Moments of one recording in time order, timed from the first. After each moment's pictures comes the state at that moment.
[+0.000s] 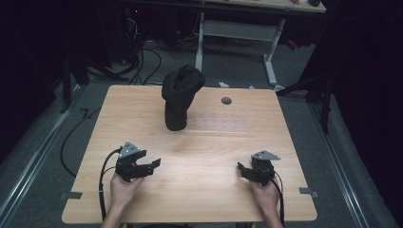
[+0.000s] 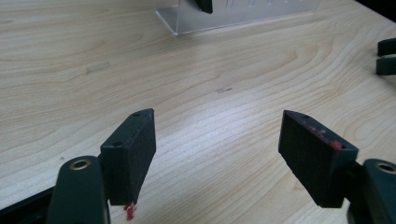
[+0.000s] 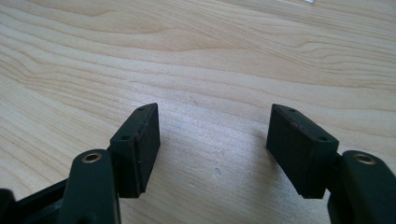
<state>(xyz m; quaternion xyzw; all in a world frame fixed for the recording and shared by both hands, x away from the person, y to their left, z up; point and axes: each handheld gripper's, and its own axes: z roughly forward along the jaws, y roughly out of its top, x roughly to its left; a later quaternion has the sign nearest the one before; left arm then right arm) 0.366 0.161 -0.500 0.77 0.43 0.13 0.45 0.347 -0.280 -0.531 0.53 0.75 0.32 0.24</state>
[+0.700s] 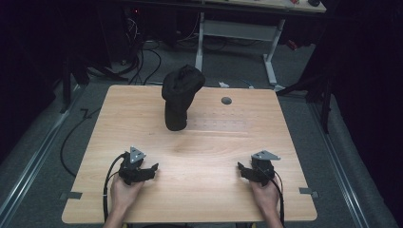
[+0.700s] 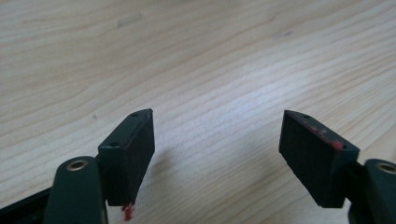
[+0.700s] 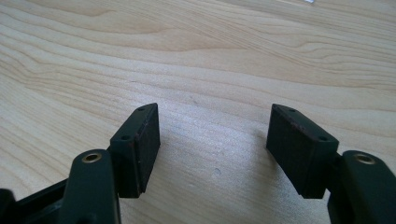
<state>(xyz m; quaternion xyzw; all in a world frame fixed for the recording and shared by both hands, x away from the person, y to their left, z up) 0.367 0.152 -0.533 0.81 0.44 0.20 0.34 0.347 -0.280 -0.531 0.53 0.75 0.32 0.24</state>
